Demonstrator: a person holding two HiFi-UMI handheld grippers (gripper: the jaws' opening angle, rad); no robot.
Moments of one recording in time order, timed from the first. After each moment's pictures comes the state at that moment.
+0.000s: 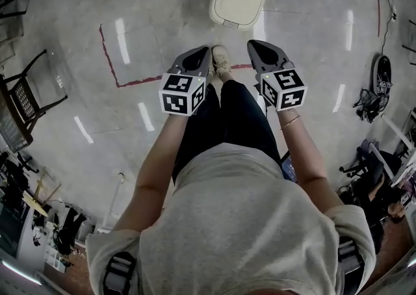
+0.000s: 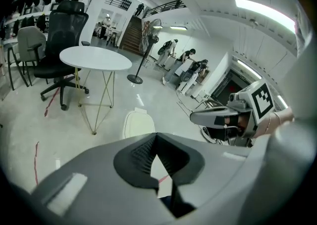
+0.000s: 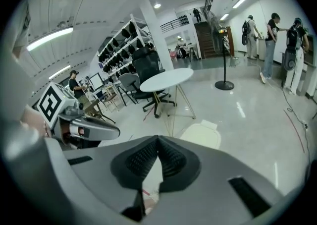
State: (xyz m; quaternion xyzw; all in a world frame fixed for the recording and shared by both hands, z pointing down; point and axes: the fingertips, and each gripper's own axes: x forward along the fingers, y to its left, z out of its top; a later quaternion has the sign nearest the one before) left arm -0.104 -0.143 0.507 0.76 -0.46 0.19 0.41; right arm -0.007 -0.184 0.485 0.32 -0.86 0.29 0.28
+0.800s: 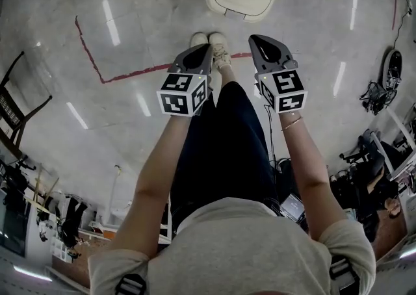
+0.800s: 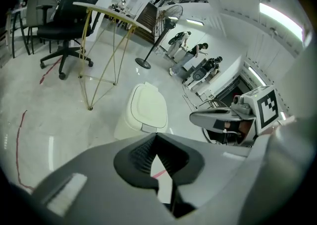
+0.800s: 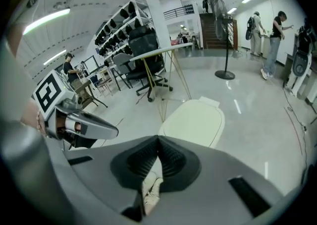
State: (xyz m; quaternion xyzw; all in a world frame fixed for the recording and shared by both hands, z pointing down) left arm -0.090 -0.141 0.683 0.72 -0.45 0.18 0.50; right arm -0.002 -0.188 0.657 0.31 -0.84 0.28 0.35
